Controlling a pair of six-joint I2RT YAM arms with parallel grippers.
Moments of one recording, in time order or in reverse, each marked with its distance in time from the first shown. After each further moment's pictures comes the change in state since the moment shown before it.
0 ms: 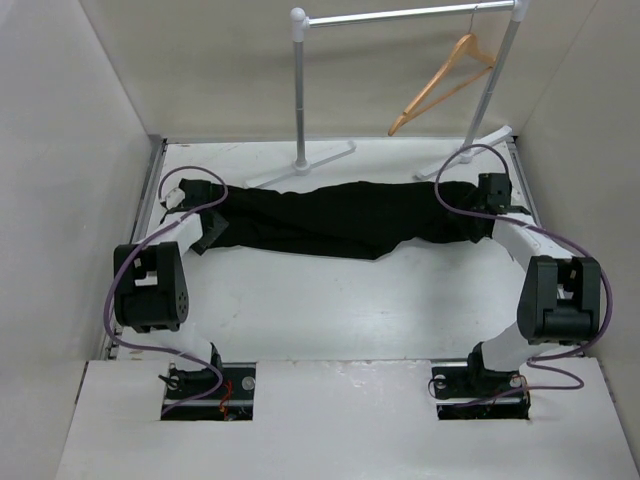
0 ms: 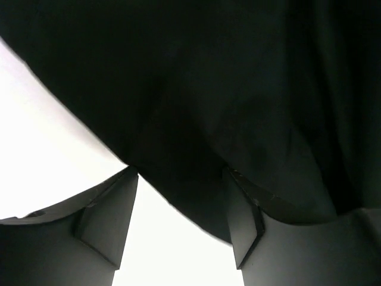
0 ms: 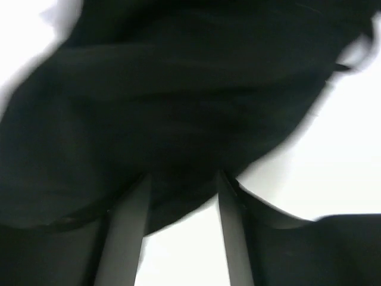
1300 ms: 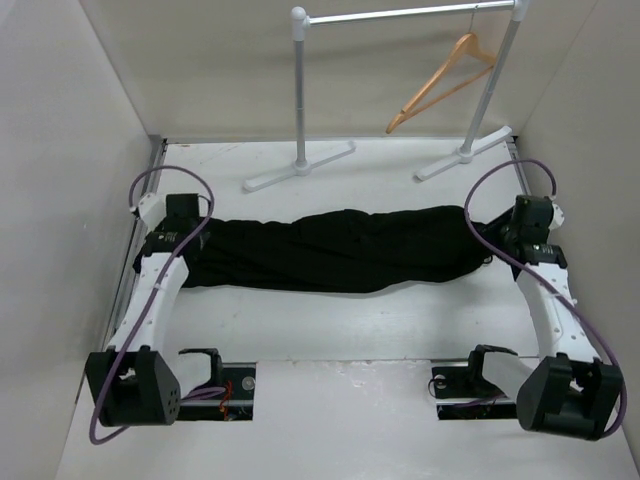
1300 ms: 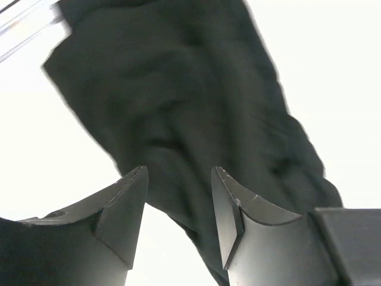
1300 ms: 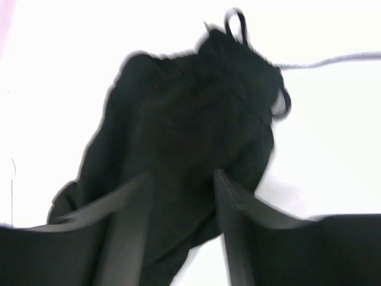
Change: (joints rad) left arm 0.020 -0.492 -0.116 -0.260 -0.171 -0.010; right arm -0.134 -0.507 -0.237 -0.122 0.006 0.032
